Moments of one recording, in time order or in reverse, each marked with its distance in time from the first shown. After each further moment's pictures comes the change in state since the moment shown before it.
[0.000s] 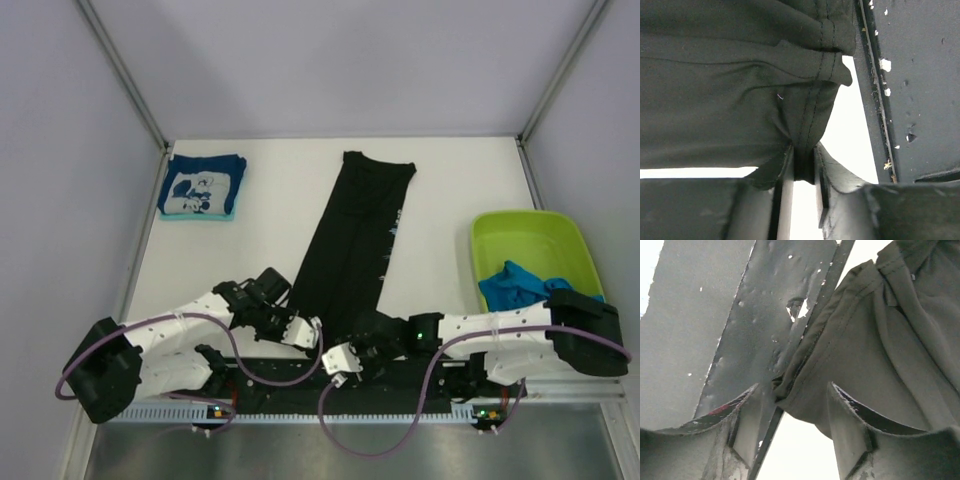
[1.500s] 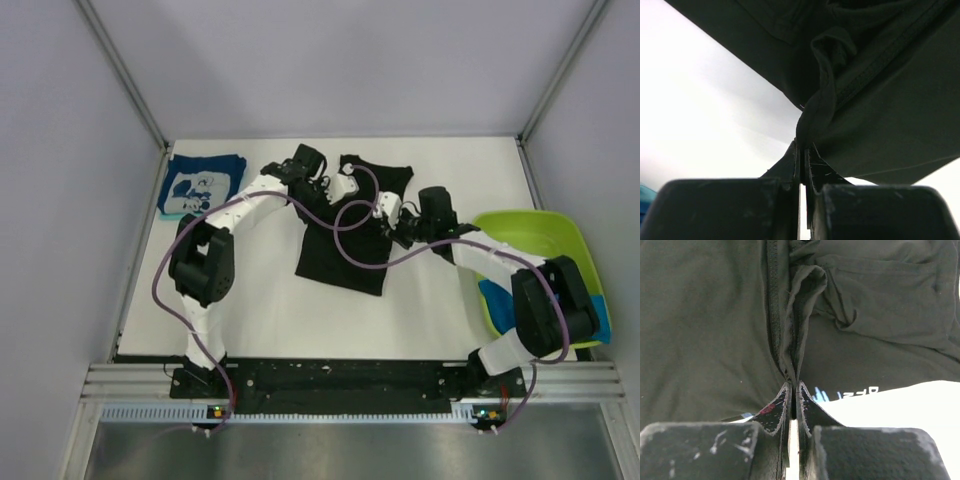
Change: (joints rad) left arm 0.274 0.844 1.142 -0.098 -0.195 -0.363; right arm -0.989 0.262 0.279 0.195 -0.284 -0.068
